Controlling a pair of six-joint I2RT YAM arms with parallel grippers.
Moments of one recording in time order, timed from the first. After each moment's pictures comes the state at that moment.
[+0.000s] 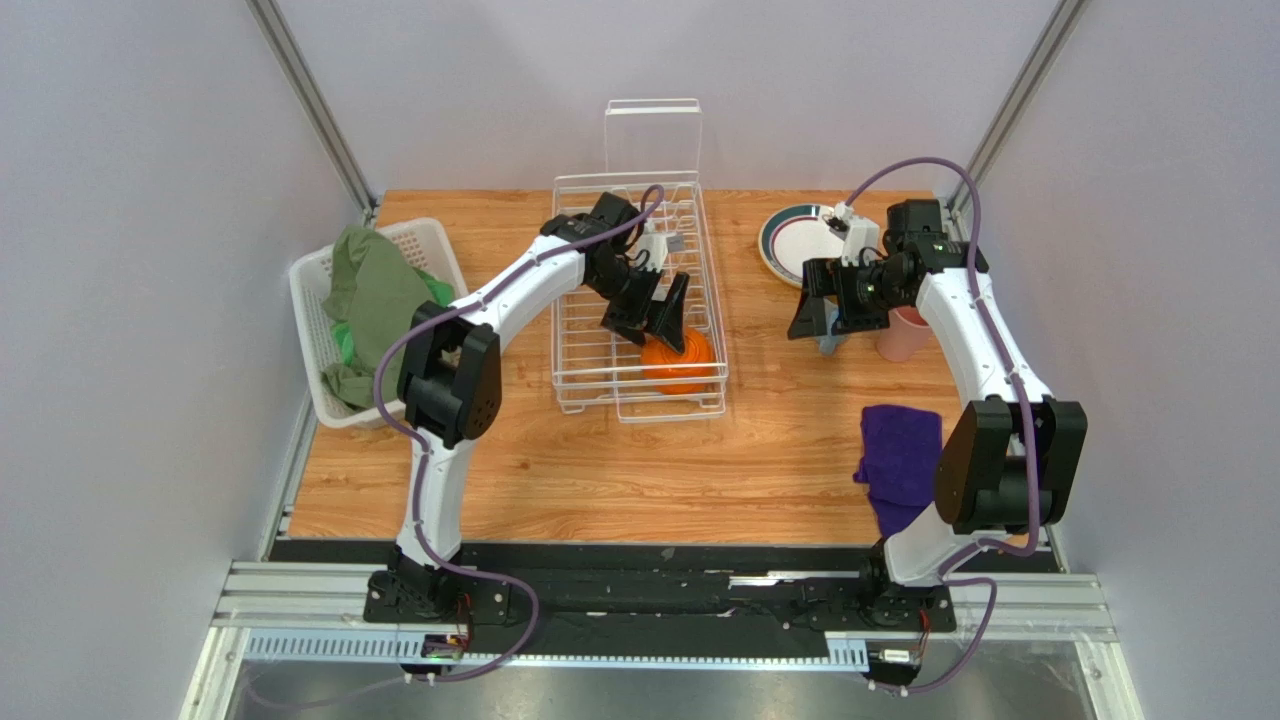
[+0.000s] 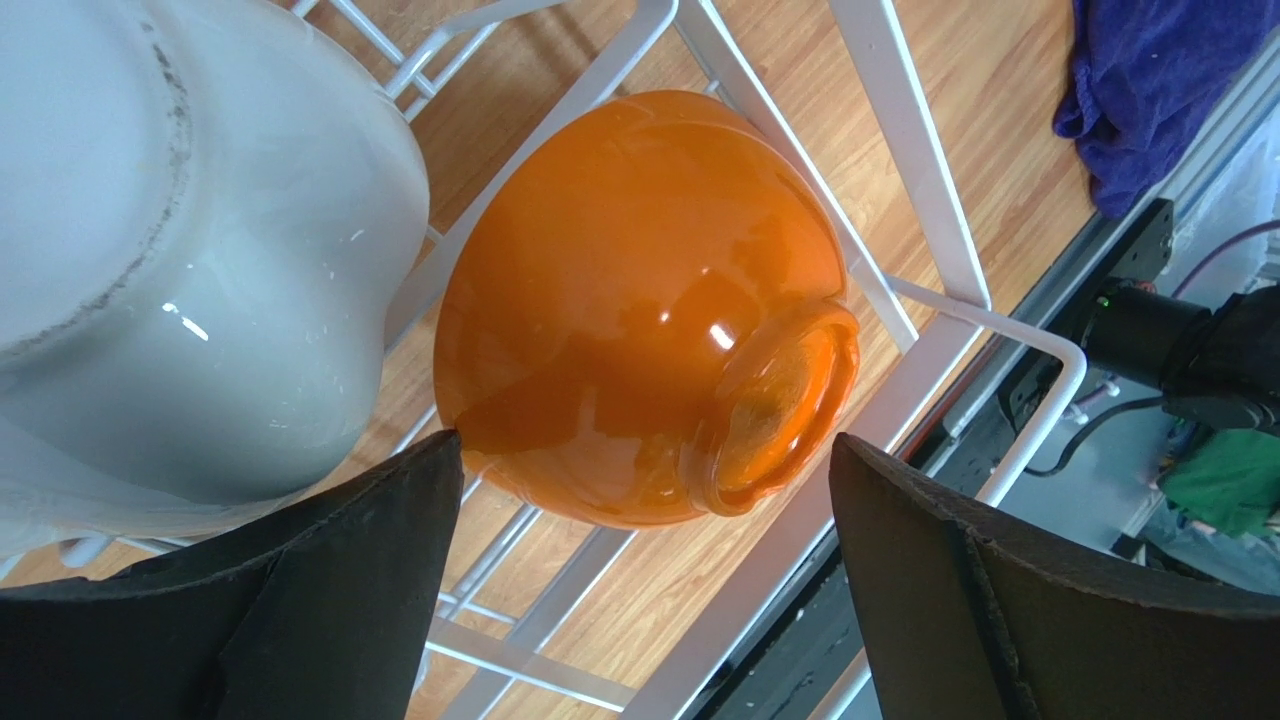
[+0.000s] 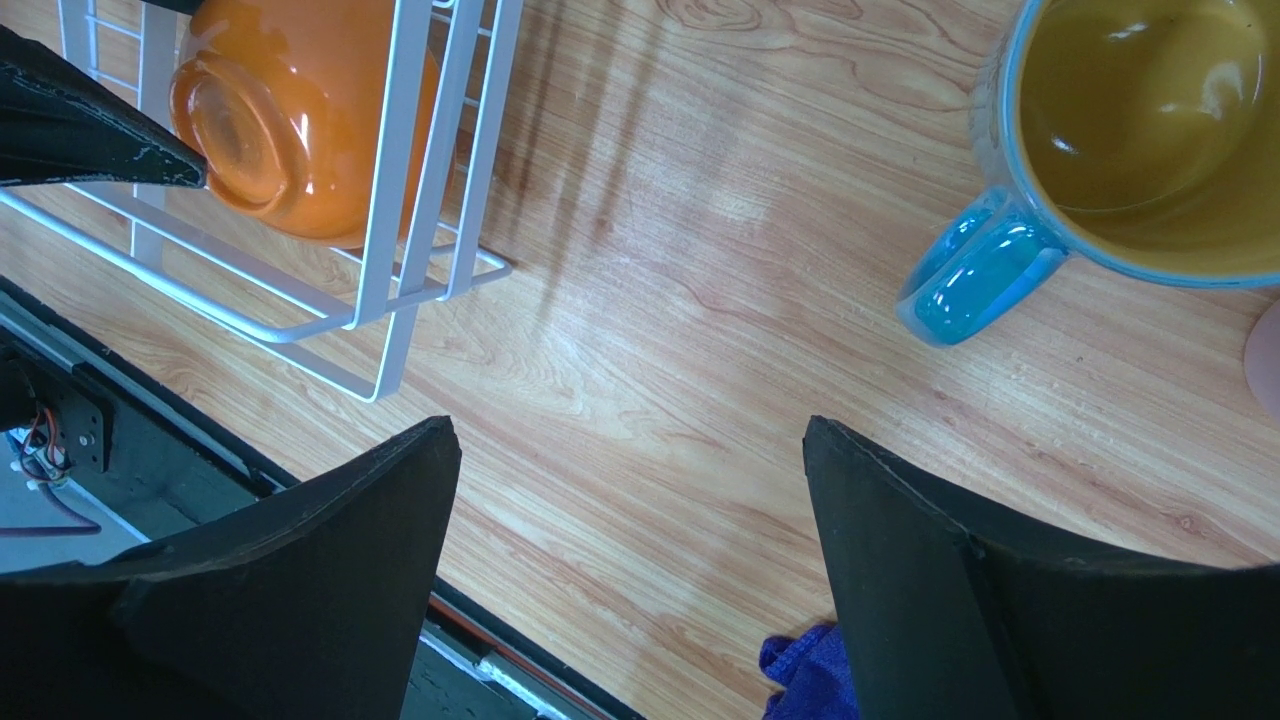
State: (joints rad) left arm -0.52 2.15 1.89 -0.90 0.60 -0.10; right arm -0.01 1.60 1.42 -0.91 -0.53 -0.15
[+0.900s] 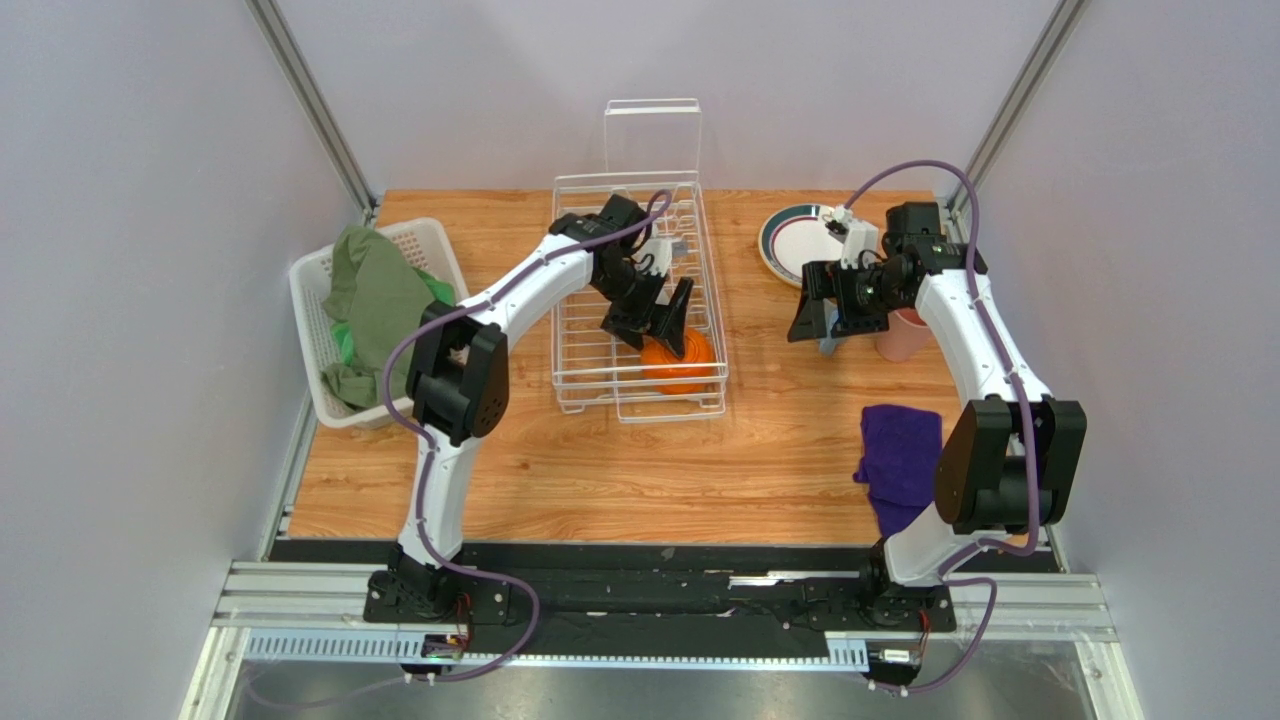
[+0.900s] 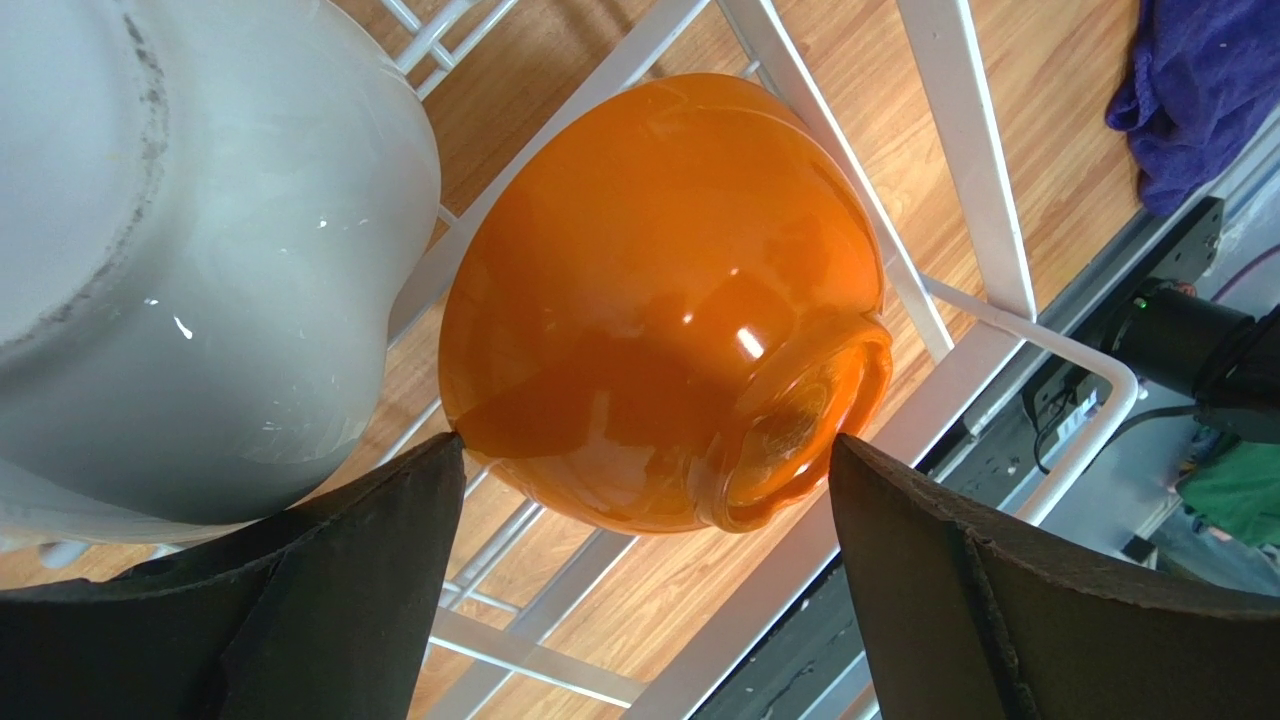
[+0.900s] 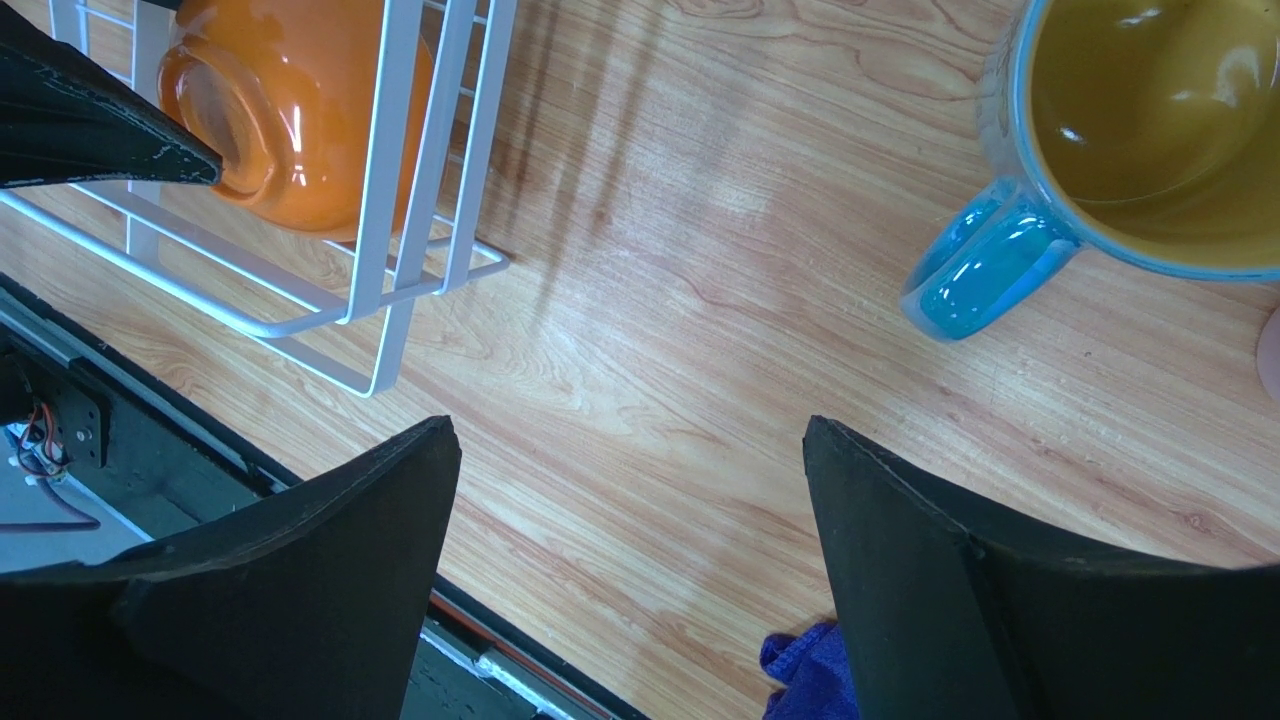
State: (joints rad) left arm -0.54 2.18 1.93 -0.96 0.55 -0.10; right arm -0.01 1.60 1.41 -0.91 -0.53 -0.15
